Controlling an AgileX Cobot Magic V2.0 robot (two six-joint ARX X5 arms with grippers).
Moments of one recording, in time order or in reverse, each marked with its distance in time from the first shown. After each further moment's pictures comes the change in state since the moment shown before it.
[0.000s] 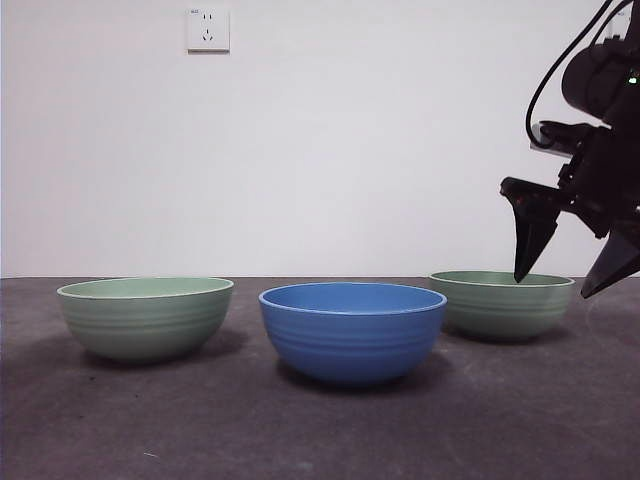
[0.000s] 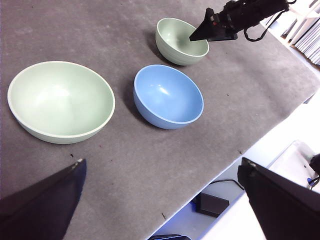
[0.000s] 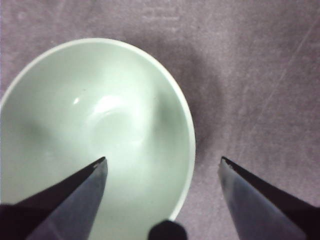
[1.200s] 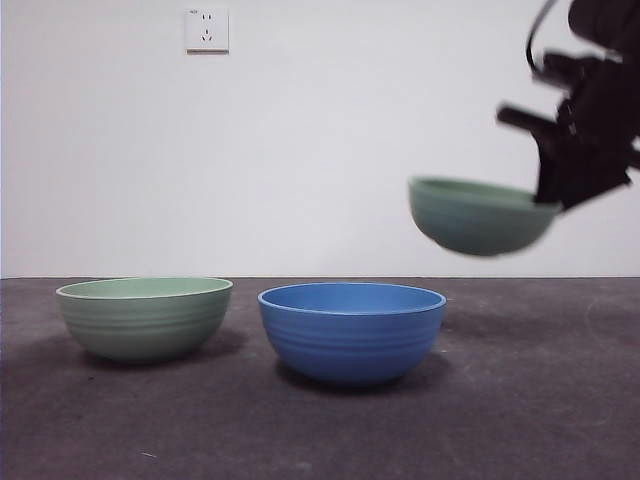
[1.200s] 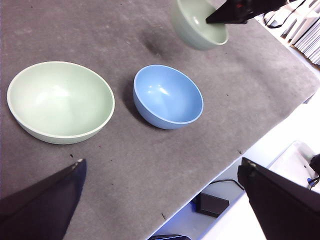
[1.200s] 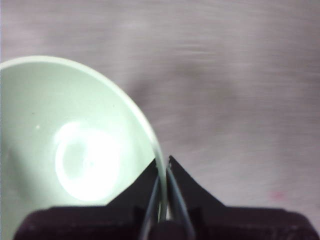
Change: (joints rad) left arm 0.000 0.000 0.000 0.000 0.000 0.000; right arm 0.054 -0.197 0.000 -0.069 -0.050 0.029
